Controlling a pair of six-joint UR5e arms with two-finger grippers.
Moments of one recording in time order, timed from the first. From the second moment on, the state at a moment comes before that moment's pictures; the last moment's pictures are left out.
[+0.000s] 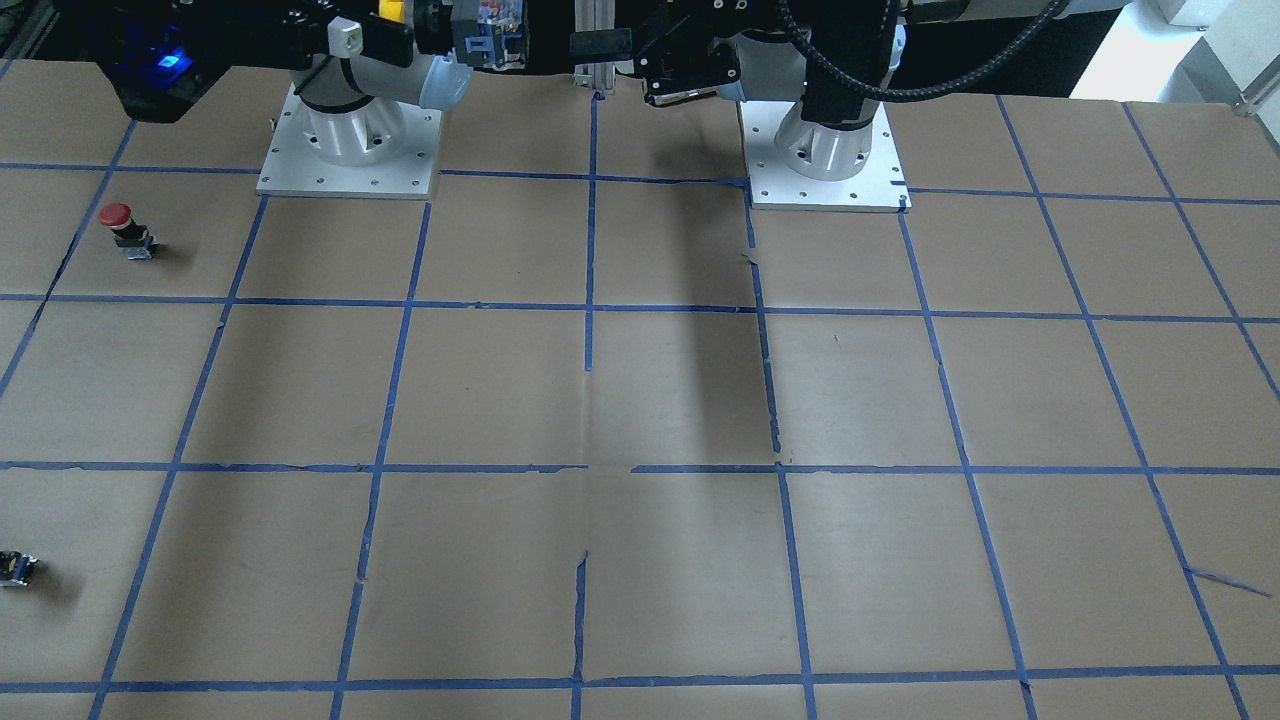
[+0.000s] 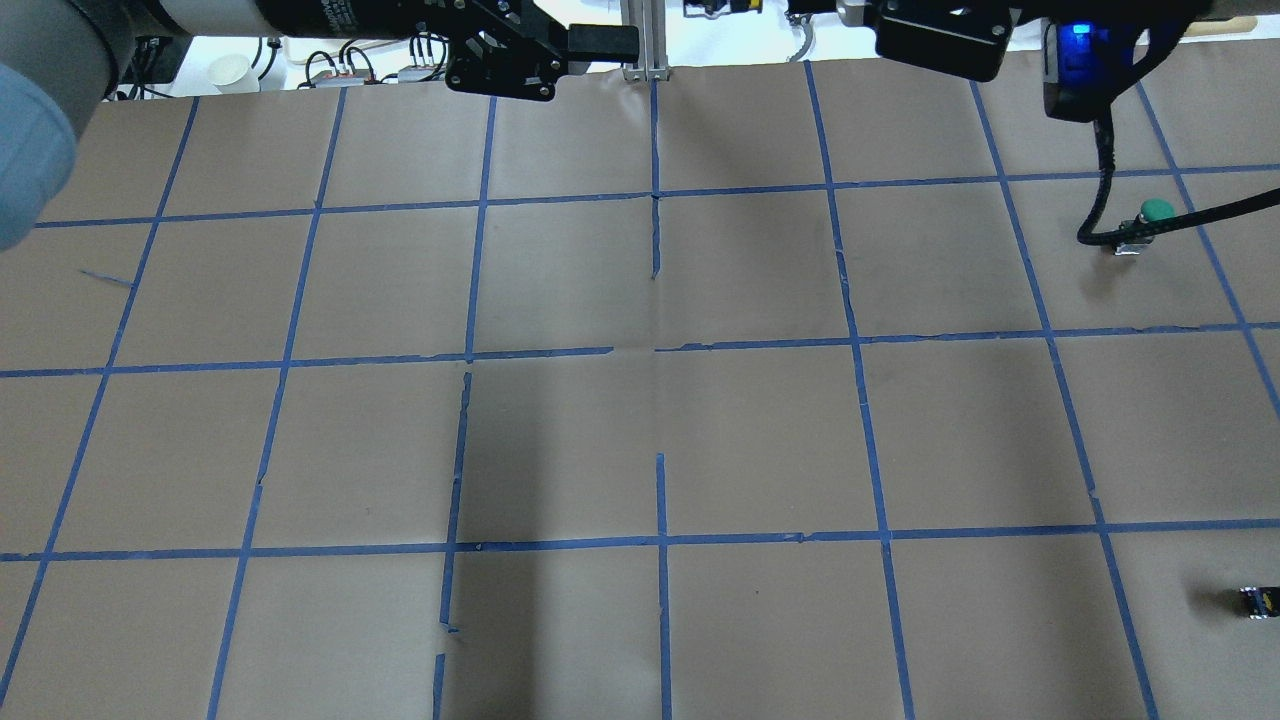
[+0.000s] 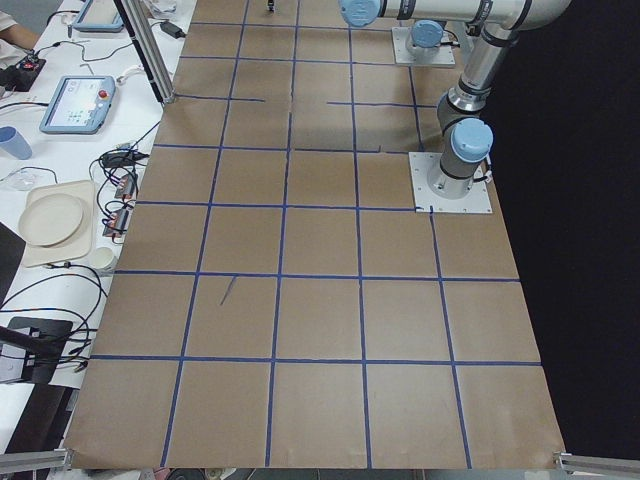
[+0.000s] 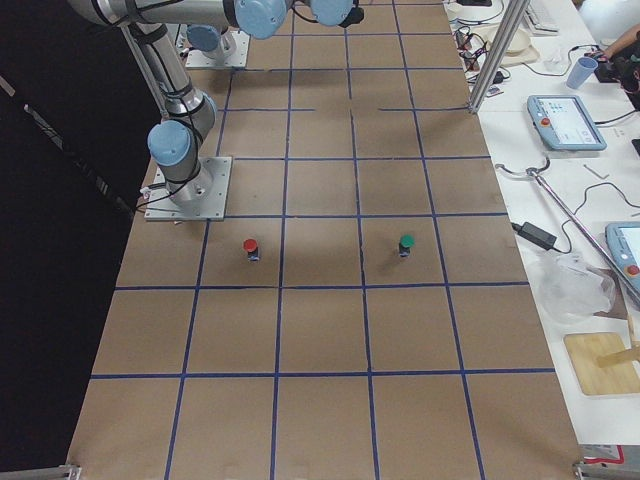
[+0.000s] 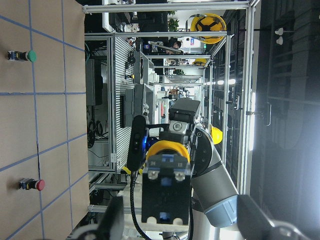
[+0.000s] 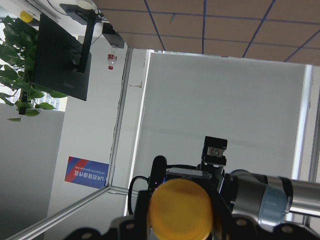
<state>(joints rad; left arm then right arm) -1.55 -1.54 -1.57 -1.68 0.14 0.05 1.29 -1.68 1.56 -1.07 -0.23 0.97</state>
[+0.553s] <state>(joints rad) -1.53 -1.55 -1.54 -1.67 0.25 0.05 1.25 -1.67 1.57 -1.20 -0.66 0.73</state>
